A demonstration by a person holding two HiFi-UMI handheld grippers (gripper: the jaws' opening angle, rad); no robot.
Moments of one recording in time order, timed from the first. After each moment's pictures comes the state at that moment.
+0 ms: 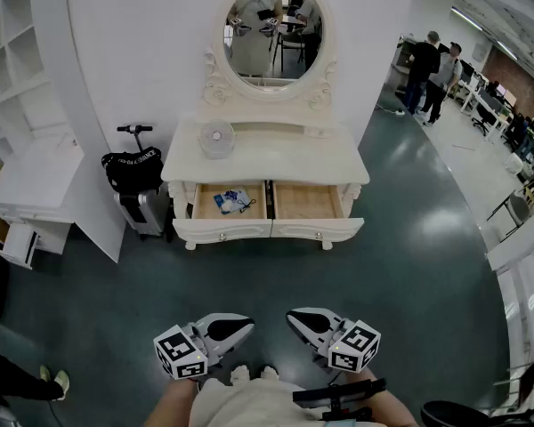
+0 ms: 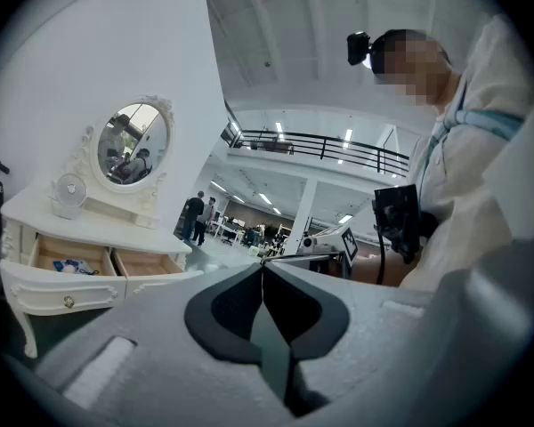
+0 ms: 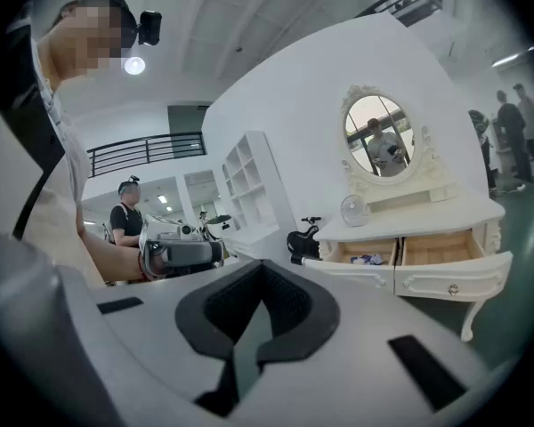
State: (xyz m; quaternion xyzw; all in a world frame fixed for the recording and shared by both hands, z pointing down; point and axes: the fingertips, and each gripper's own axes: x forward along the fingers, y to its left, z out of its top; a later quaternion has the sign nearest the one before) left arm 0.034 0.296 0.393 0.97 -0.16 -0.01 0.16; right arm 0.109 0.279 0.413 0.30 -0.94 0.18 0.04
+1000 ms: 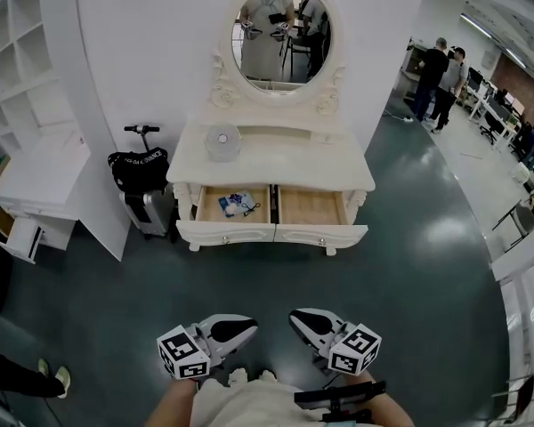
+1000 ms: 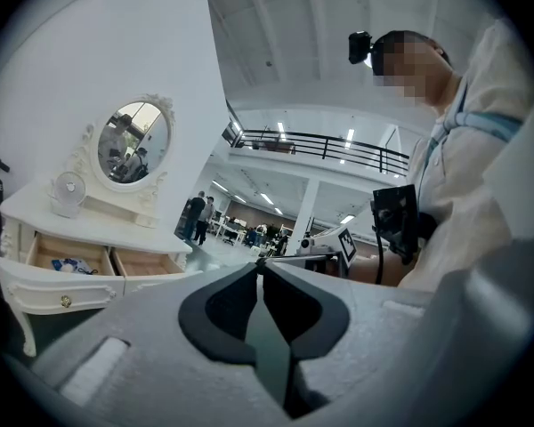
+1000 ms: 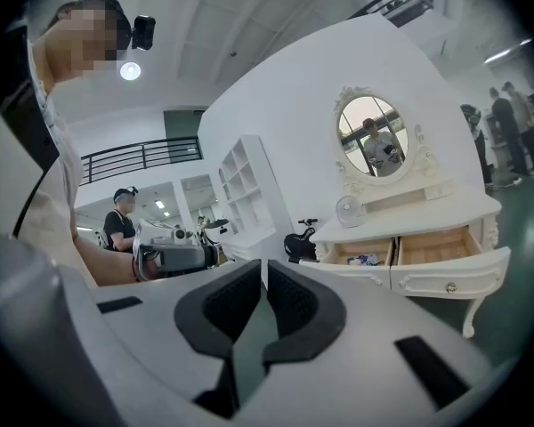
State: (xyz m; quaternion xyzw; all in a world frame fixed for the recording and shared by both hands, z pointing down) left arm 0.045 0.293 0.396 0.97 -0.16 -0.01 0.16; right arm 0.120 0.268 0.419 0.31 -0.93 0.19 0.03
